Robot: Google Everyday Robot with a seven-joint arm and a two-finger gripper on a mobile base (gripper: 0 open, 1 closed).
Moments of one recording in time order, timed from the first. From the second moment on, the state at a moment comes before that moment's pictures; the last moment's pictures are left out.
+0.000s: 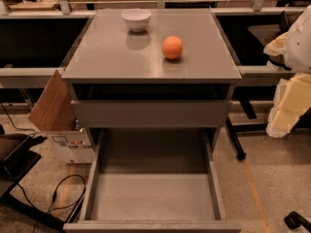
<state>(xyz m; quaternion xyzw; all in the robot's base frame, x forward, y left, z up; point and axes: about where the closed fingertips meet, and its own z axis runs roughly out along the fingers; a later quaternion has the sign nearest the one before) 0.438 -0.217 0.976 -0.60 0.78 -0.03 0.16</state>
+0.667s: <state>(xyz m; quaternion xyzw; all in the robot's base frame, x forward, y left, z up) 0.432 -0.221 0.955 -0.59 0.79 -0.04 0.16</state>
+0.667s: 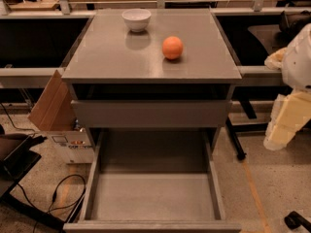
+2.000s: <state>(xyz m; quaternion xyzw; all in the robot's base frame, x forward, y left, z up) 0.340 -0.262 0.721 -0.55 0.82 -0.02 0.18</state>
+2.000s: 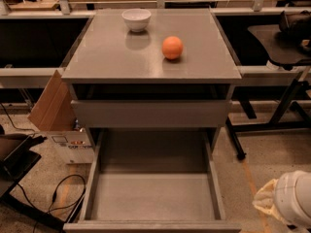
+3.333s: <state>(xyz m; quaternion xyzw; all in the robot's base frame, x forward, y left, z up) 0.272 -0.190 0.560 -0.52 0.84 0.08 0.15</state>
